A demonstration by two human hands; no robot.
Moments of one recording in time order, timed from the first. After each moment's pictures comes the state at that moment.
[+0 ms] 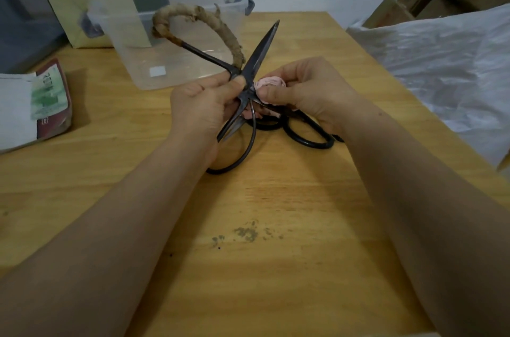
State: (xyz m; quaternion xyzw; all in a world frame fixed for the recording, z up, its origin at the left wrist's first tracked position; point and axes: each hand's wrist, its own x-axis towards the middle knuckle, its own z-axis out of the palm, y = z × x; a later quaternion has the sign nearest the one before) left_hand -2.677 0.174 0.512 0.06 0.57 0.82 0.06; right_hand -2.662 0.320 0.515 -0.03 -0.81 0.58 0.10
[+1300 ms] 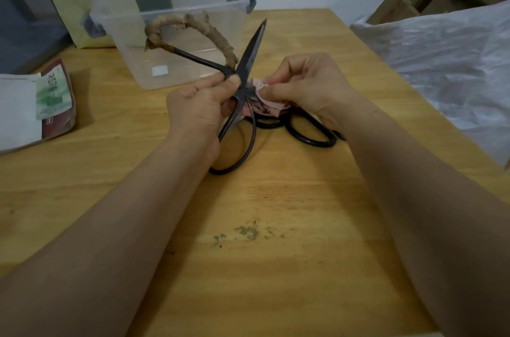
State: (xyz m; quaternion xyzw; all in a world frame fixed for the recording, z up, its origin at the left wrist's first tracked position) left_hand -2.687 0.173 0.504 0.01 0.56 0.83 0.03; right_hand -2.669 0.323 0.510 -0.04 -0.79 0.59 0.15
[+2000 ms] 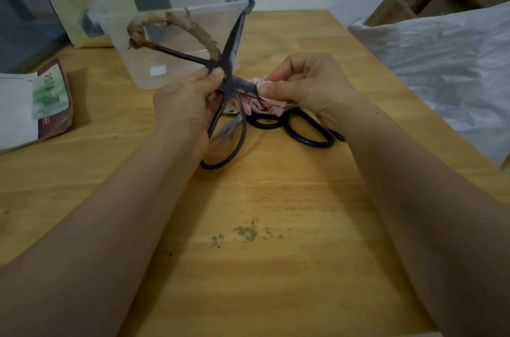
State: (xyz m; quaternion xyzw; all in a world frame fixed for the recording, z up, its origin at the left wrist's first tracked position) left_hand -2.696 0.165 0.507 -0.01 0.51 0.86 0.03; right_hand -2.665 0.326 0.512 -0.04 -0.79 0.59 0.14
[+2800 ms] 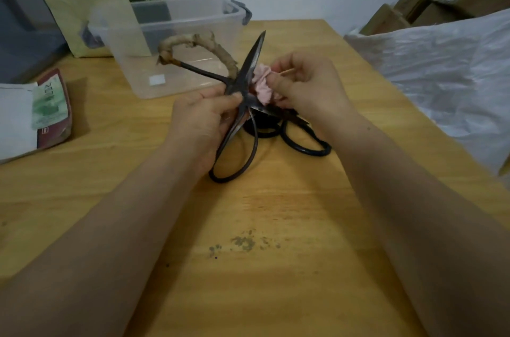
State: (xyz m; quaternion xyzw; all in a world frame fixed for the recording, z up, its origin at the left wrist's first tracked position) left_hand -2.689 0.171 0.503 0.08 0.59 0.79 0.11; right_hand -2.665 0.314 0.517 -0.07 -0.80 0.56 0.22
